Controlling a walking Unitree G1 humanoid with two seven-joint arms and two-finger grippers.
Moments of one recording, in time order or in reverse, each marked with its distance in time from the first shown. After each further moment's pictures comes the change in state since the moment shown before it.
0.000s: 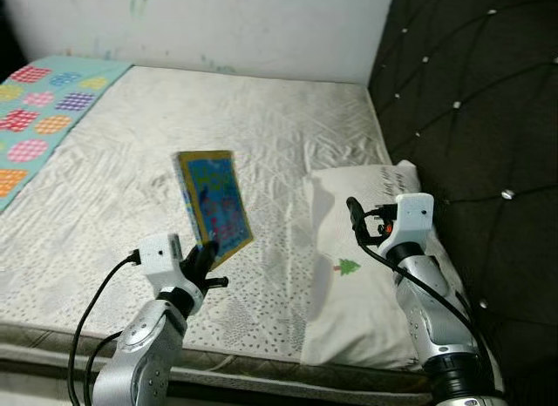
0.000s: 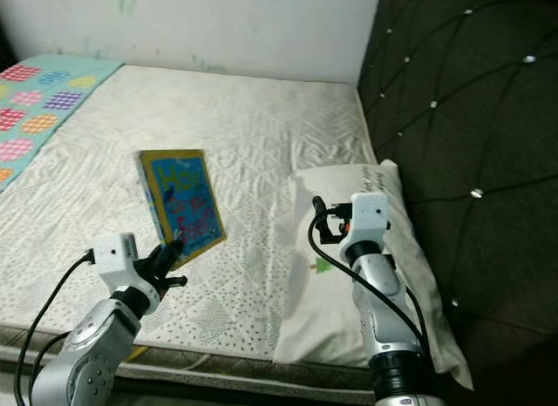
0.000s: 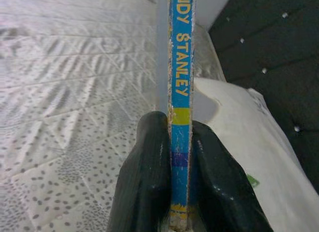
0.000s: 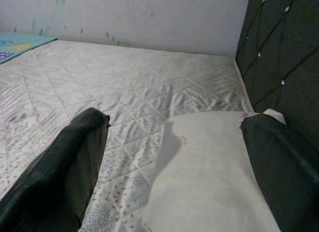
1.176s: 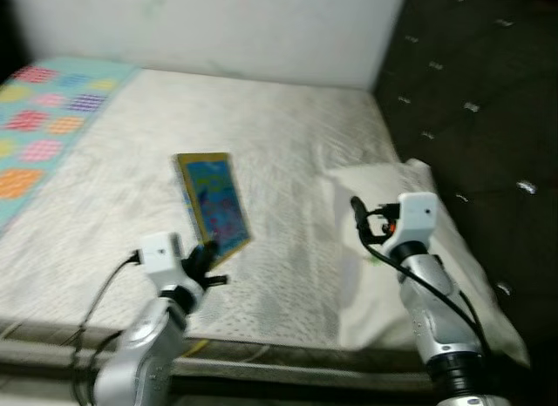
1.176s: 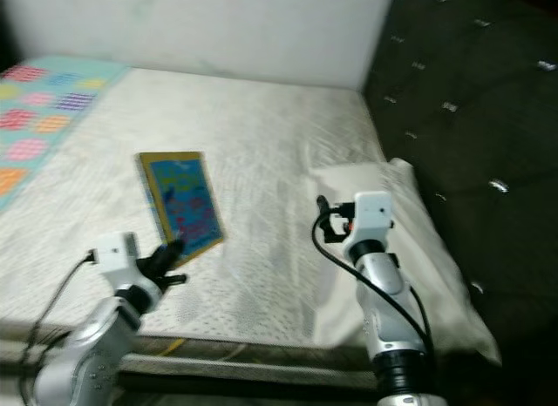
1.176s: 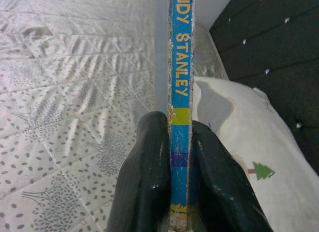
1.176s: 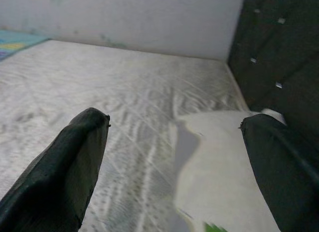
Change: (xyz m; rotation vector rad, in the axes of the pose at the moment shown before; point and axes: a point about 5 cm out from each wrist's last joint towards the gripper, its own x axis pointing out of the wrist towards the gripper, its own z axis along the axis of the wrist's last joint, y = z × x) left arm 0.004 0.002 -0.005 -0.028 0.016 0.028; right arm 0.000 -0.006 0.002 -0.024 0.000 -0.007
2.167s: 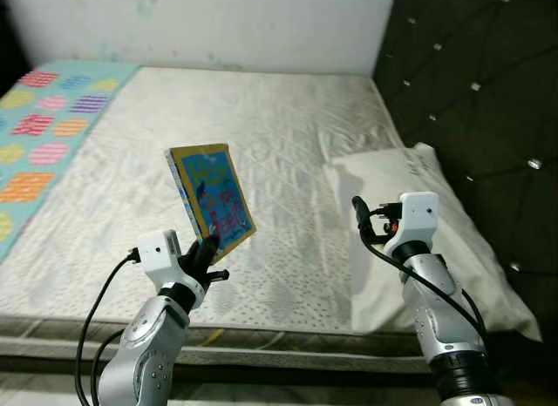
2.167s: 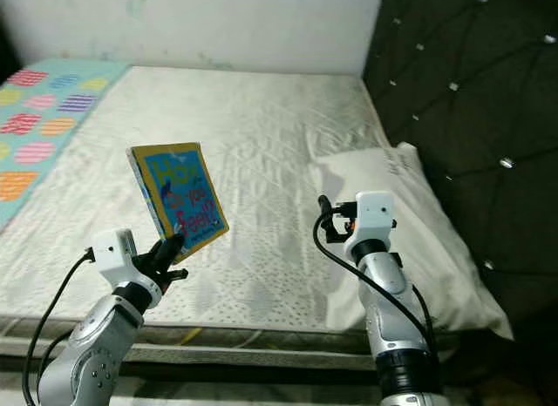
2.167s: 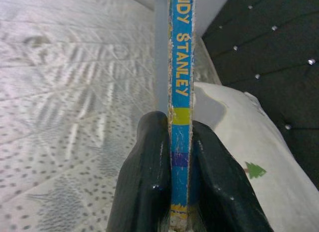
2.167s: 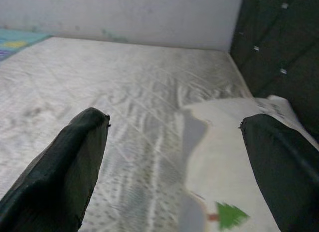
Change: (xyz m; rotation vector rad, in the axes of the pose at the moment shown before) left arm 0.002 -0.006 0.003 -0.045 -0.050 -0.064; right arm -0.001 -0.005 -0.001 -0.012 0.006 -0.013
